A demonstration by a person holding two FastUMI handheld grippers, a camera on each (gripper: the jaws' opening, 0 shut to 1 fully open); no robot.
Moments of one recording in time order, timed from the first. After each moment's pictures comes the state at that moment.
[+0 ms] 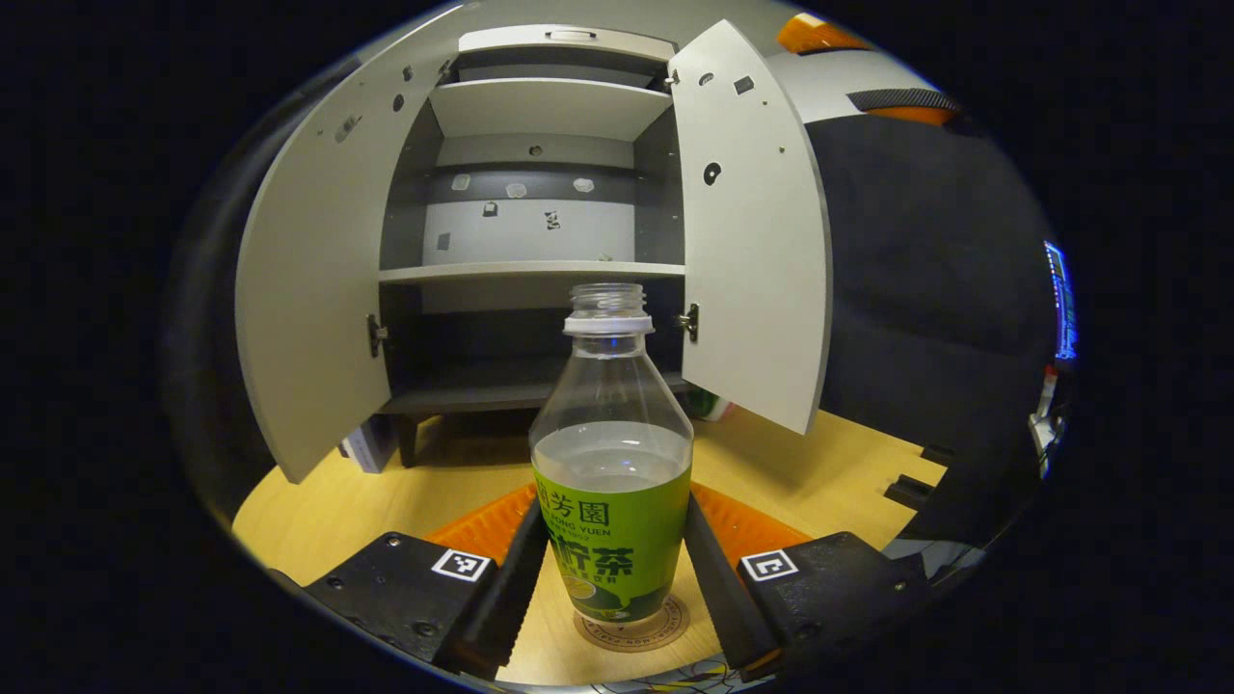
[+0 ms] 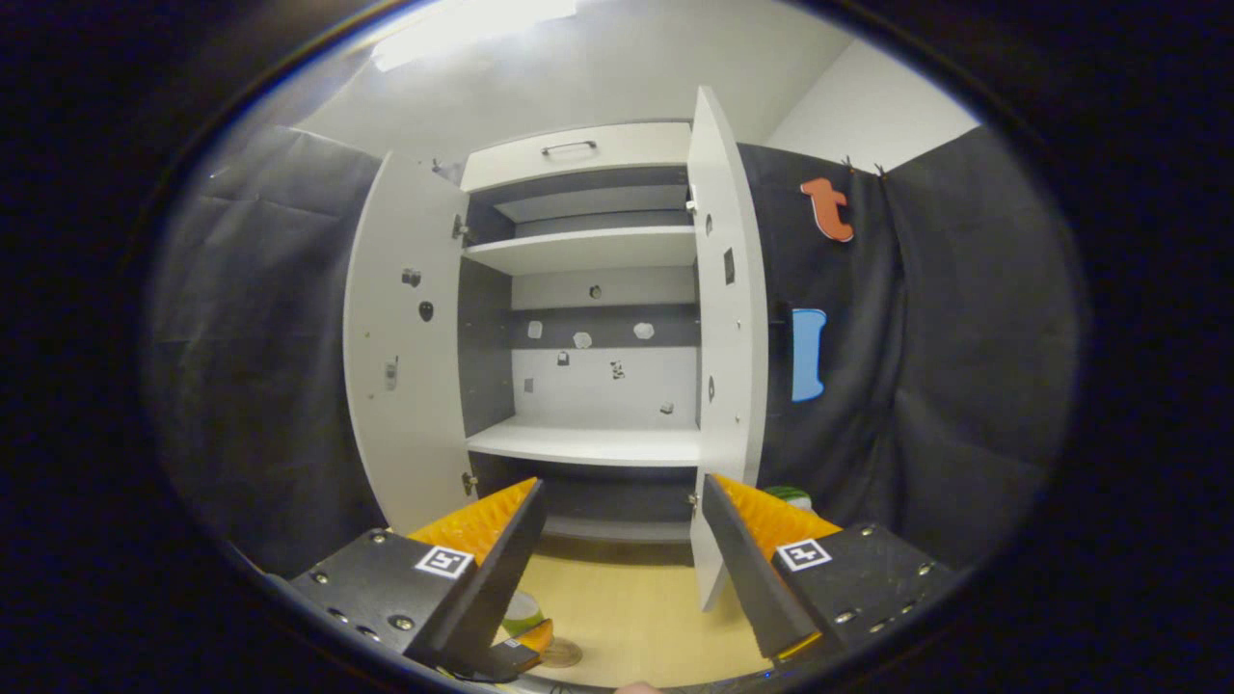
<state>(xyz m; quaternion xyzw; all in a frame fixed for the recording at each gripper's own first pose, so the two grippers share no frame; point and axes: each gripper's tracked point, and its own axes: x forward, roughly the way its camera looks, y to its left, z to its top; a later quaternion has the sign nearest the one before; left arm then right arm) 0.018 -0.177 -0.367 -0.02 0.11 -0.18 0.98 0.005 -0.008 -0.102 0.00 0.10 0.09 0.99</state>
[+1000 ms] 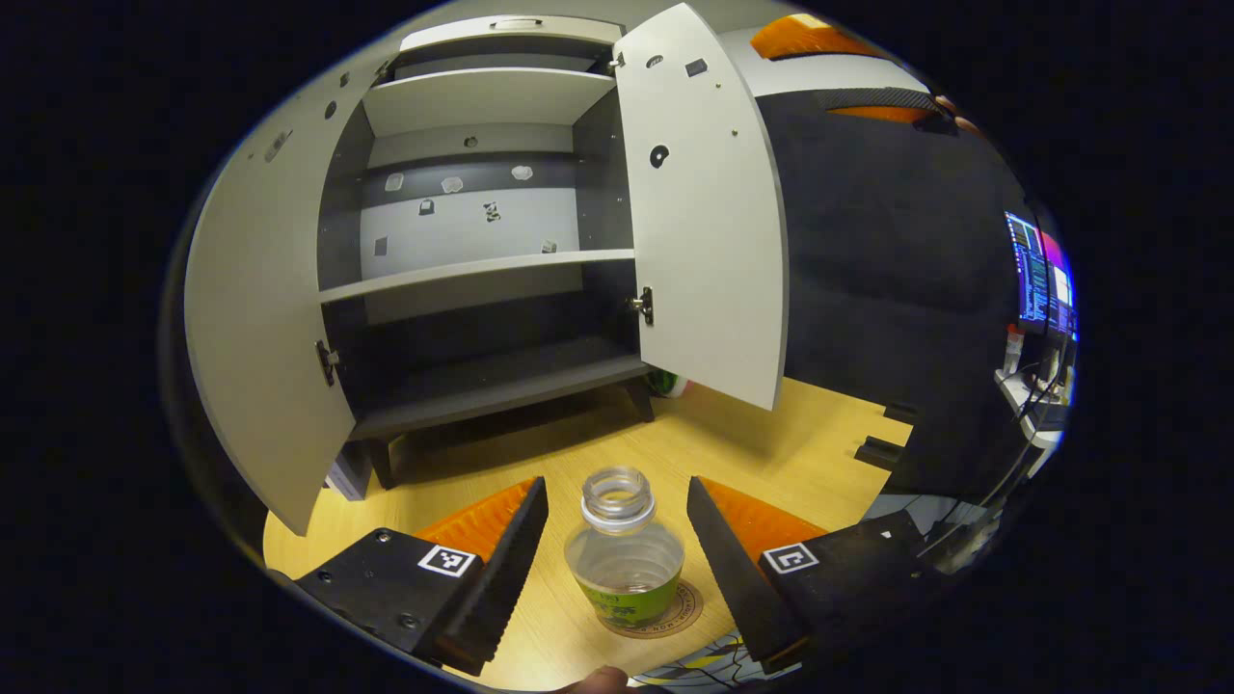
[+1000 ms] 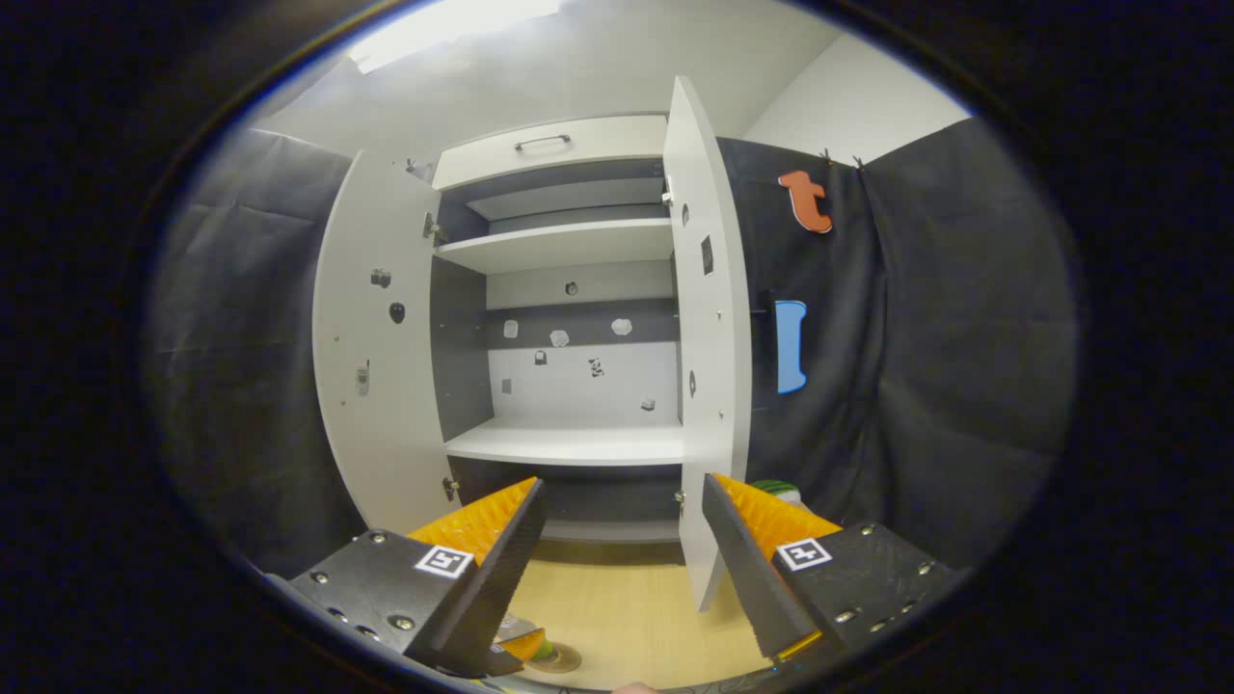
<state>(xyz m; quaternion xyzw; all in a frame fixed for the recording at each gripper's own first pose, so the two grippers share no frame) 0.014 -0.168 -0.322 0.03 0.13 -0.25 0.96 0.009 -0.015 -0.096 0.00 0.09 0.06 0.99</state>
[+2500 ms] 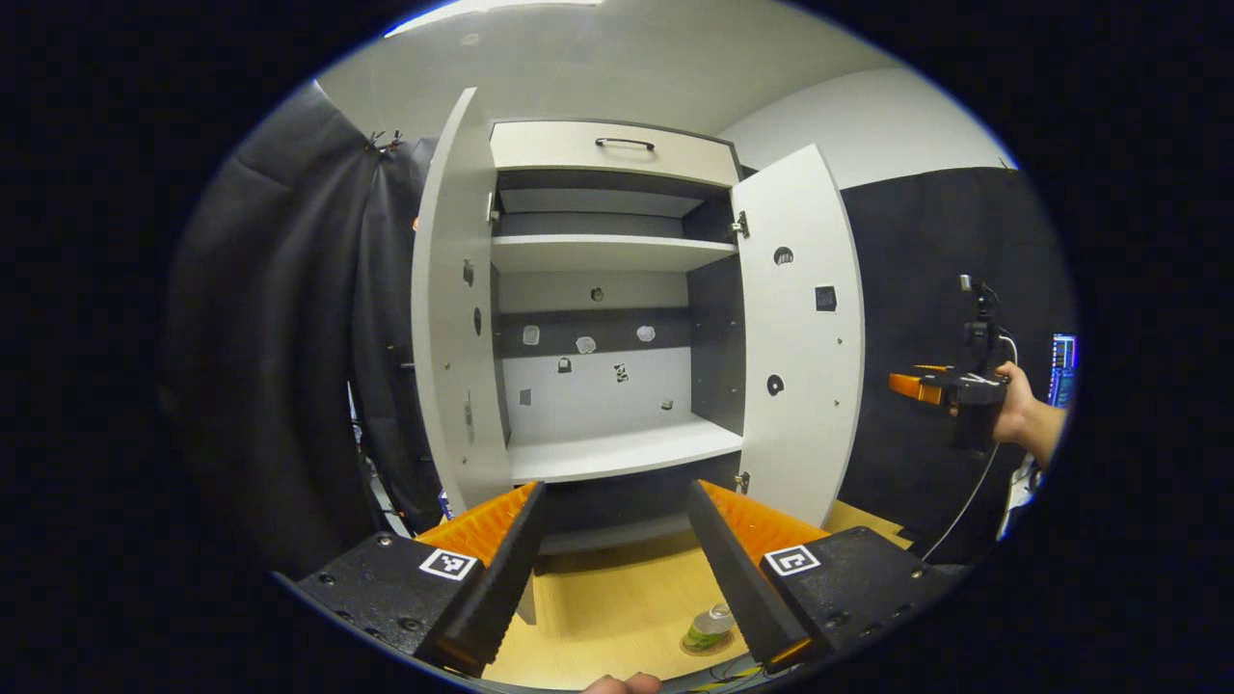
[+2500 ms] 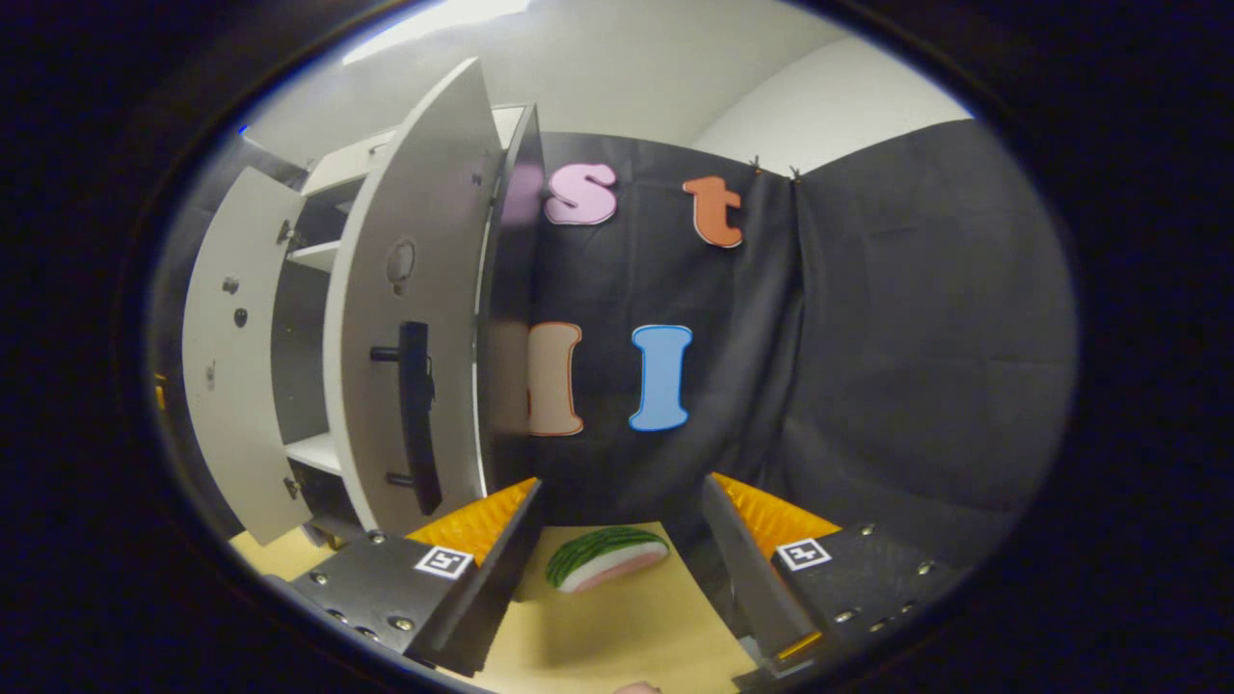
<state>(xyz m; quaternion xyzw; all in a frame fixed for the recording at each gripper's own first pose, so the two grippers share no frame) -0.018 -0.002 -0.025 -0.01 0.04 -0.12 0.99 0.155 -0.253 -0.077 -0.05 0.07 -0.01 1.00</state>
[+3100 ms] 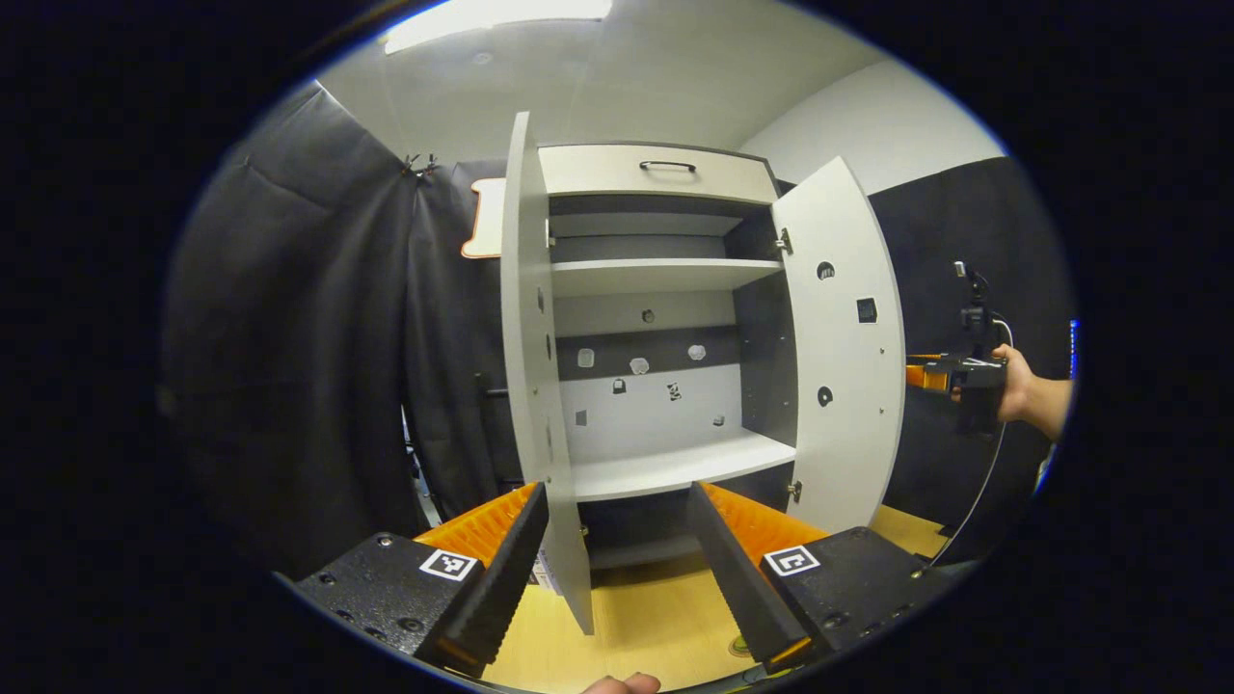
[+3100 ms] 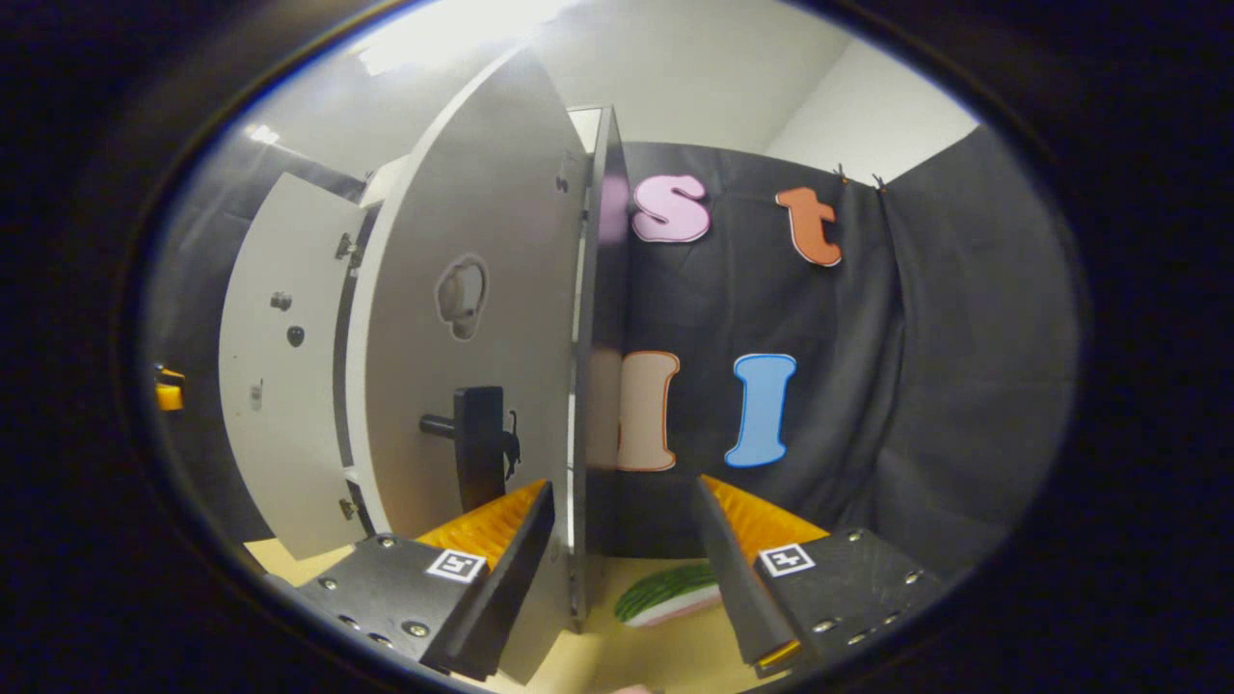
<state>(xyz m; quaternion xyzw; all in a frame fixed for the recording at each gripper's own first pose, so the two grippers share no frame) -0.028 0.062 -0.006 0.01 0.01 -0.05 1.00 0.200 -0.147 -0.057 -0.02 0.05 0.09 0.99</state>
